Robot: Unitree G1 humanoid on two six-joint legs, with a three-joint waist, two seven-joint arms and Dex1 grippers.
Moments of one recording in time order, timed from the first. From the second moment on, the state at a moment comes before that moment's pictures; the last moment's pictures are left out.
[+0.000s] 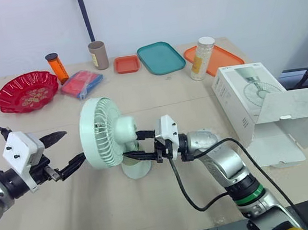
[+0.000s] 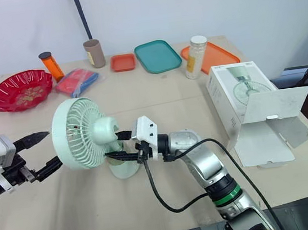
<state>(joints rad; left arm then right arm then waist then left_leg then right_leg) 0.17 0.83 0.51 -0.60 -0.66 0.51 -0.74 -0.48 -0.26 0.34 -0.10 0.30 0.16 0.96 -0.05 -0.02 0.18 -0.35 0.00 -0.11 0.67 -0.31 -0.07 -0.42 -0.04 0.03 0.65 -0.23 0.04</state>
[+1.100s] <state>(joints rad) 0.12 0.77 0.46 -0.59 -0.60 0.50 -0.71 -0.49 -0.37 0.29 -0.12 0.33 0.27 1.02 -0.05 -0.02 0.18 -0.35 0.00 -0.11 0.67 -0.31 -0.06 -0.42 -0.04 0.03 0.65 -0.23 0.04</state>
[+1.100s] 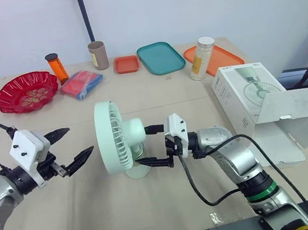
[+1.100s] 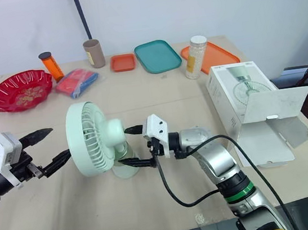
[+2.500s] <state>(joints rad) 0.09 0.79 0.45 -0.57 -0.60 0.51 -0.72 -0.57 -0.33 0.30 -0.04 0.33 0.26 1.09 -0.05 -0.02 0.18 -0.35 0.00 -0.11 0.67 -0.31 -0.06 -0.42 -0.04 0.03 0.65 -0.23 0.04</state>
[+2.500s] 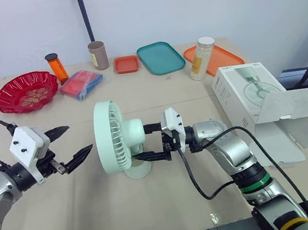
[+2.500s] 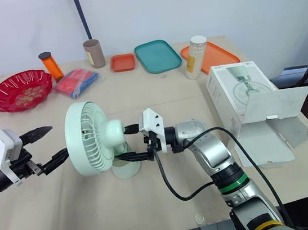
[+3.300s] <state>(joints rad) 0.08 0.77 0.45 -0.57 -0.59 0.50 -0.72 -0.57 -0.32 0.30 -0.04 0.33 0.25 1.09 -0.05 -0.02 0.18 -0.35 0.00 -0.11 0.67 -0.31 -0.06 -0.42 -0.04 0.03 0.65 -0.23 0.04</state>
